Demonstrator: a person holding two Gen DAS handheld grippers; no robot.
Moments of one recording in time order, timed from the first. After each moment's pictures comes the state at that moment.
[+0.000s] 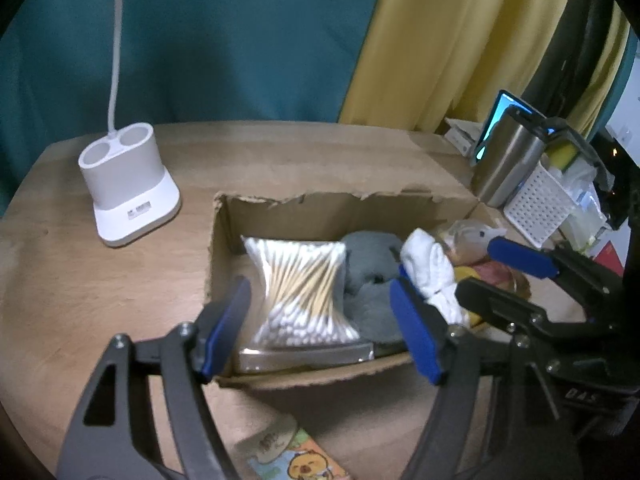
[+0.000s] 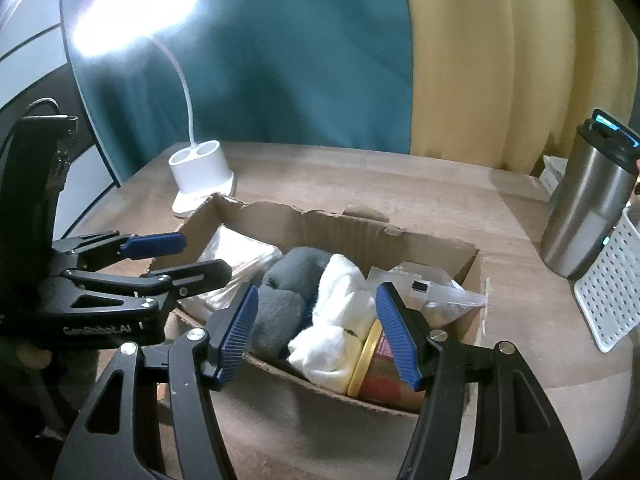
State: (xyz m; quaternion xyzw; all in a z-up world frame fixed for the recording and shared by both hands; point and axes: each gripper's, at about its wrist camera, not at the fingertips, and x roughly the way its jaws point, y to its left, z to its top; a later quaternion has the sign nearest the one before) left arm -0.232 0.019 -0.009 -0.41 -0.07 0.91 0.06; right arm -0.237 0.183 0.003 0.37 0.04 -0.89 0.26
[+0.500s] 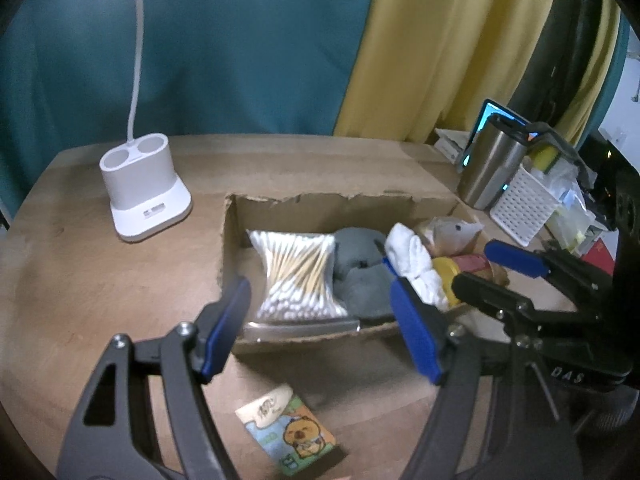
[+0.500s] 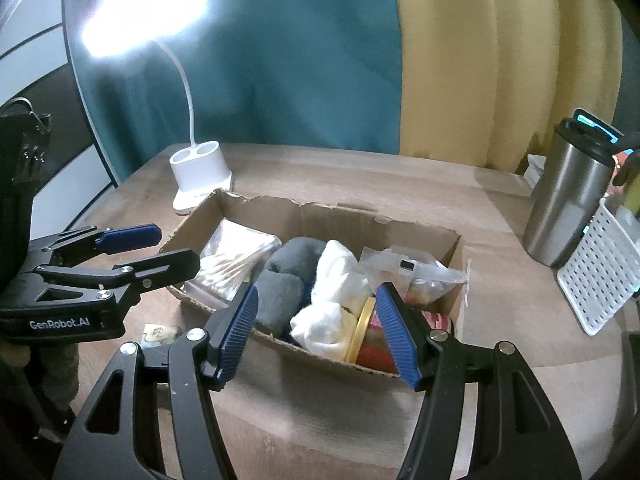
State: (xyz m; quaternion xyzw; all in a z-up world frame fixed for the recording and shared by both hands) left arm -0.200 0.019 0.007 -0.39 -0.07 0.92 0.06; right arm -0.215 0.190 0.010 0.36 0.04 -0.90 0.24
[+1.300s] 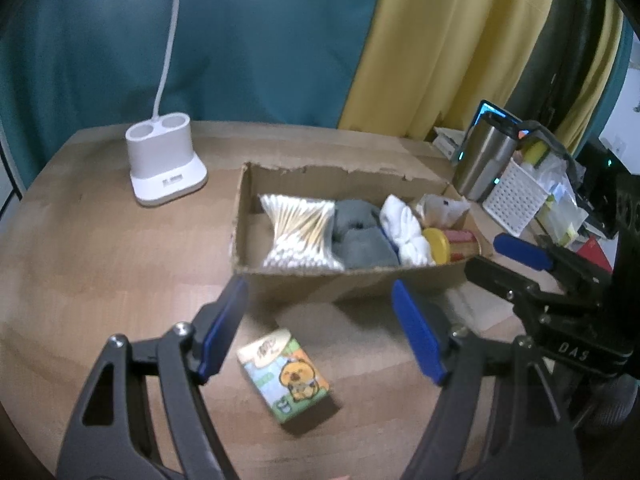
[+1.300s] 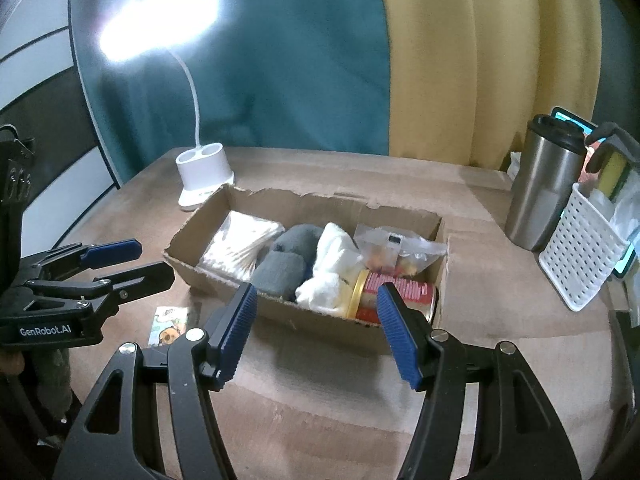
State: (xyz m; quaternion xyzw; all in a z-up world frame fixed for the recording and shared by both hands) left arm -0.153 0.016 0.003 -0.39 -0.09 0.92 0.05; right arm -0.180 0.204 0.015 0.35 0.04 -0.91 0.23
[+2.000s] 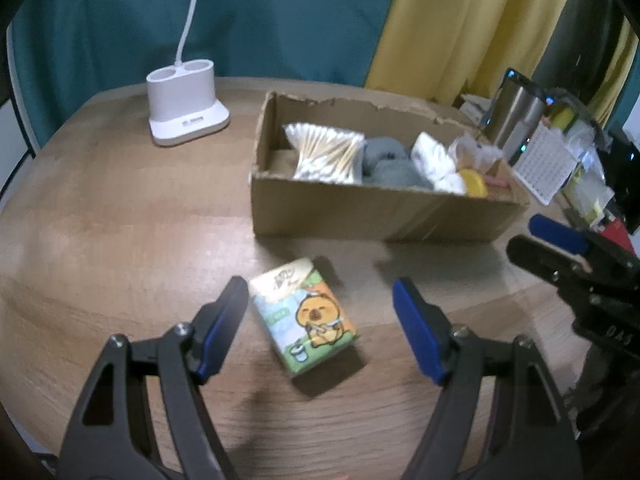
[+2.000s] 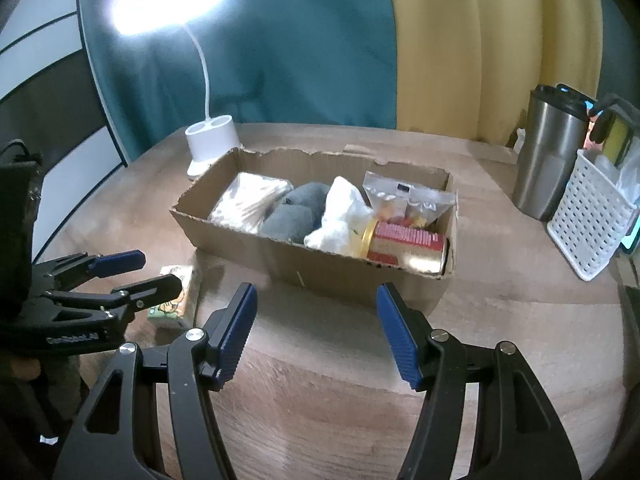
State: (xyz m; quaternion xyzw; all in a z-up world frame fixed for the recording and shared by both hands) left arm -0.133 0.018 -0.045 -0.43 -0.08 0.90 0.01; right arm -0.160 0.212 -0.010 0.38 0.04 -0.89 0.24
